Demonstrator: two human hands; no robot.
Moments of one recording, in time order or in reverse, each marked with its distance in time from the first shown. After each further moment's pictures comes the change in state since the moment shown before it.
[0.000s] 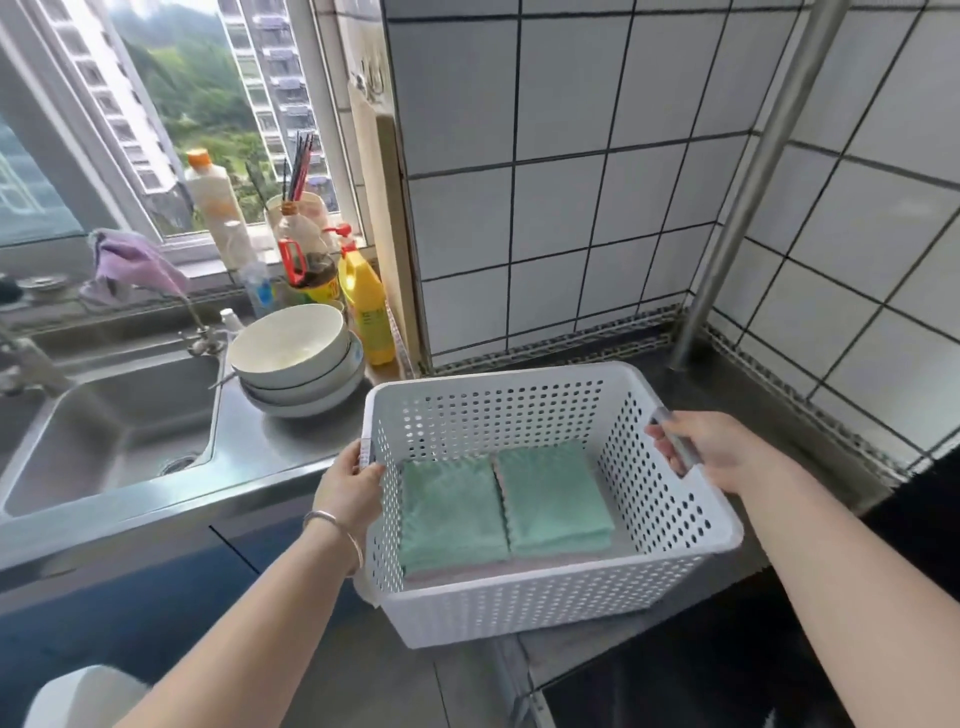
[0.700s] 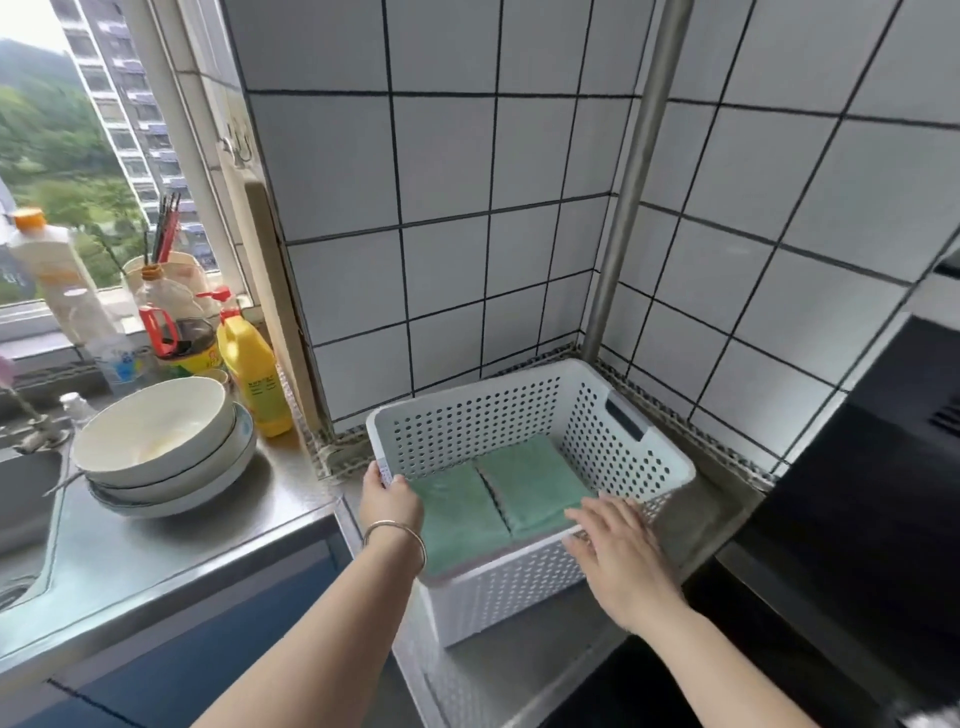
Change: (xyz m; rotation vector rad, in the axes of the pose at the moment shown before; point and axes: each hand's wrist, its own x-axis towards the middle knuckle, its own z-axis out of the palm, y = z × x) left_hand 0.049 0.022 0.140 -0.045 0.026 0.041; right_hand -0.042 0.066 0.019 -1.168 0.297 -0.542
